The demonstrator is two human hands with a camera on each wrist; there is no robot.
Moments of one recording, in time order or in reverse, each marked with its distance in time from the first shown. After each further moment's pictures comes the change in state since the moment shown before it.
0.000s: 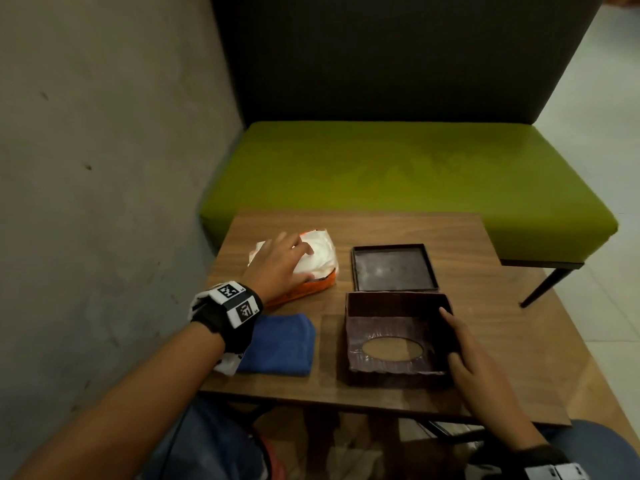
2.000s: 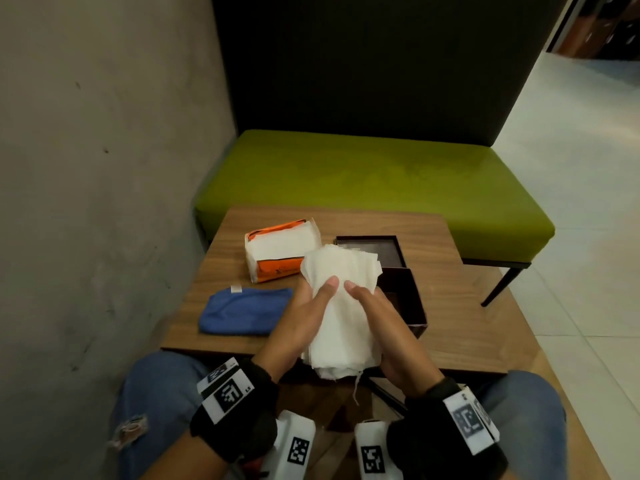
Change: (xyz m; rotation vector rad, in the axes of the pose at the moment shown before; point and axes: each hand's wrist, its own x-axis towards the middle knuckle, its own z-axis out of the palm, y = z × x) left_hand -0.135 0.150 -0.052 -1.440 0.056 -0.518; right_hand -0.057 -0.118 0.035 0.834 -0.161 0.104
